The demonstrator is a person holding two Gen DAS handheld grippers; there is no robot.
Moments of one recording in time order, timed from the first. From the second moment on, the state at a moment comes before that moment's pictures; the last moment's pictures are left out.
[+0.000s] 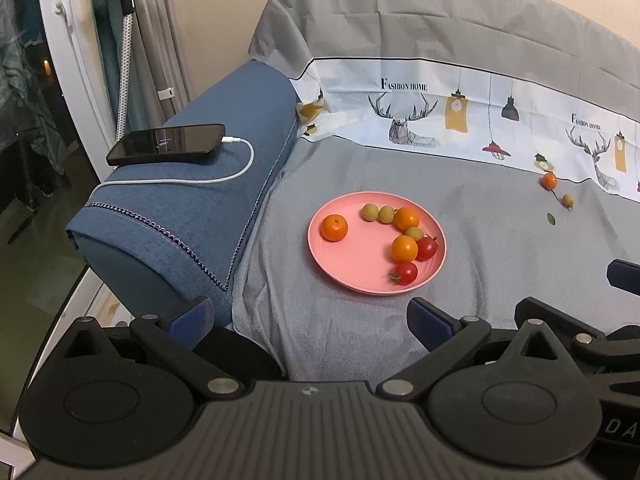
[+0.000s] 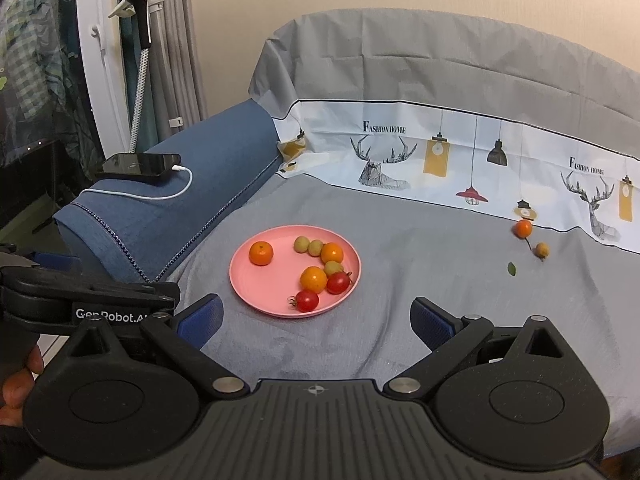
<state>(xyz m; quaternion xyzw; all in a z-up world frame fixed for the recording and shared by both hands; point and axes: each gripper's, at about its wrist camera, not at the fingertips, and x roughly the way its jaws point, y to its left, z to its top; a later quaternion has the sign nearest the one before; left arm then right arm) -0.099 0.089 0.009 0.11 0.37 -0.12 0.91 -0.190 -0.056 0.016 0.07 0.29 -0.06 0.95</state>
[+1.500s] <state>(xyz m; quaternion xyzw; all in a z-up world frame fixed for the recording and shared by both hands) 0.077 -0.290 -0.067 0.22 0.41 -0.31 0.83 -0.091 -0.409 -0.125 0.14 0.31 -0.31 0.89</state>
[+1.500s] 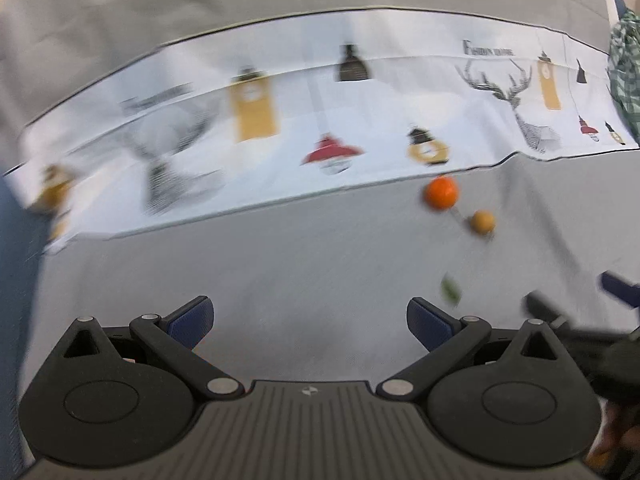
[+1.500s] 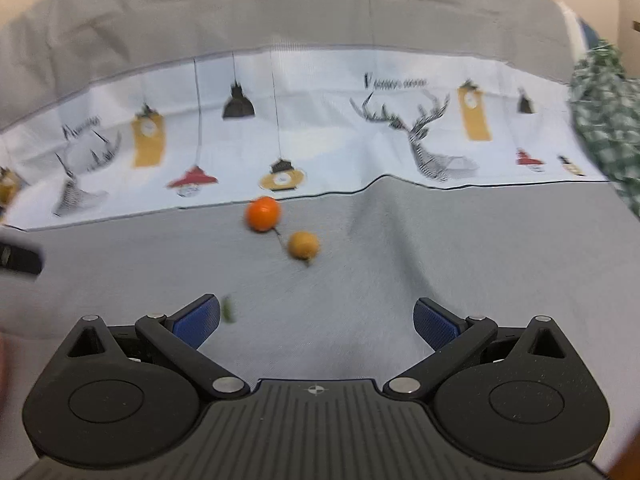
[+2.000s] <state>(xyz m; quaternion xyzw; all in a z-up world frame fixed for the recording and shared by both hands) 0.153 -0.471 -0.173 0.23 0.45 -0.39 0.77 -0.006 -0.486 -0.204 0.09 0.32 -0.24 0.91</state>
